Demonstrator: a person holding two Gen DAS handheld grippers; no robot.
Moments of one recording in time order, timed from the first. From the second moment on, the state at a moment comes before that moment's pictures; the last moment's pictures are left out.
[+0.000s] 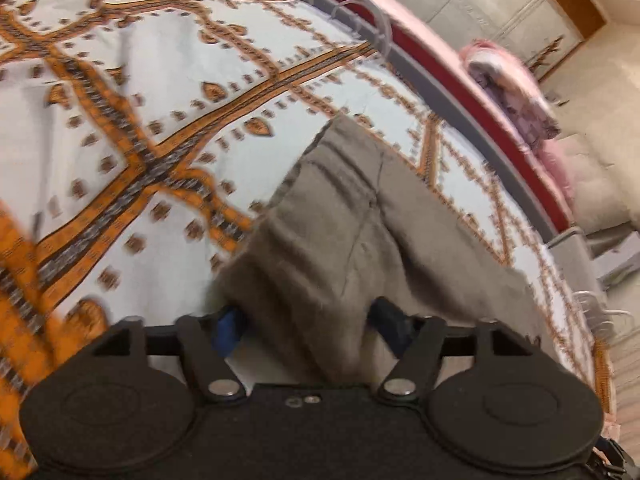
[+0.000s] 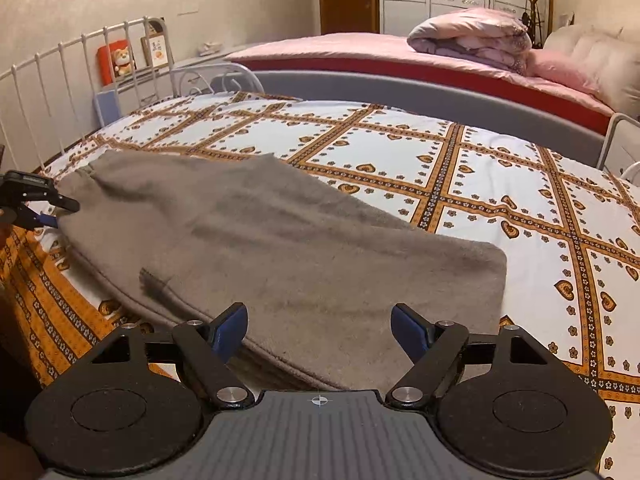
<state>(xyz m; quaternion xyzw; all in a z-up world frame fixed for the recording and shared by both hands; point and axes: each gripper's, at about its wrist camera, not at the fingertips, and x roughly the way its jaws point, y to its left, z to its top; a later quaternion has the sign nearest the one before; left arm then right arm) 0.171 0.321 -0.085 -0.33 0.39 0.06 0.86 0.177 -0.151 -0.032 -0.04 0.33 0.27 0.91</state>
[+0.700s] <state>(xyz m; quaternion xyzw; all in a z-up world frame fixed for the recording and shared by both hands) 0.204 0.077 0.038 0.00 0.27 -0.07 0.96 0.187 -0.259 0.018 0.08 0.26 0.09 0.96</state>
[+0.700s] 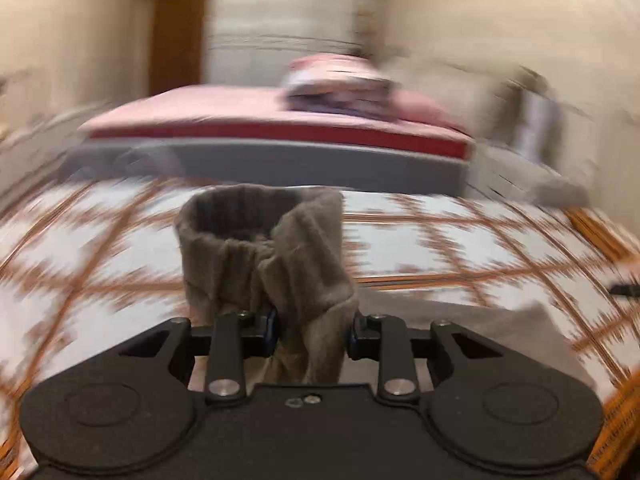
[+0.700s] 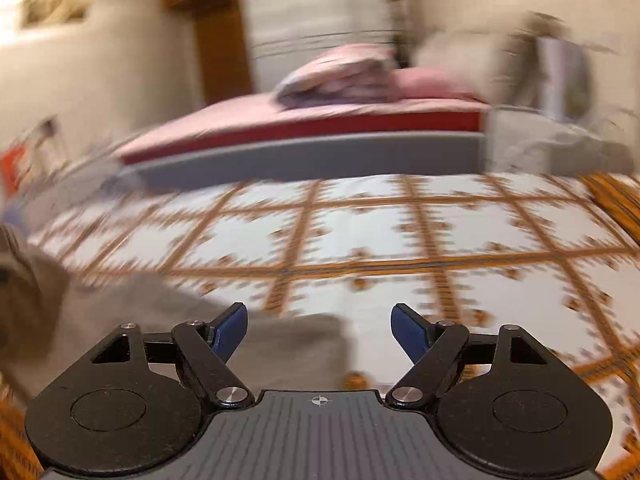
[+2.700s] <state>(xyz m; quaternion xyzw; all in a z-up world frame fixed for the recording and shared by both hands) 0.210 0.174 -0.018 -0.07 0.38 0.06 0.92 0.241 -0.211 -0.046 0.05 0.37 0.20 0.90</state>
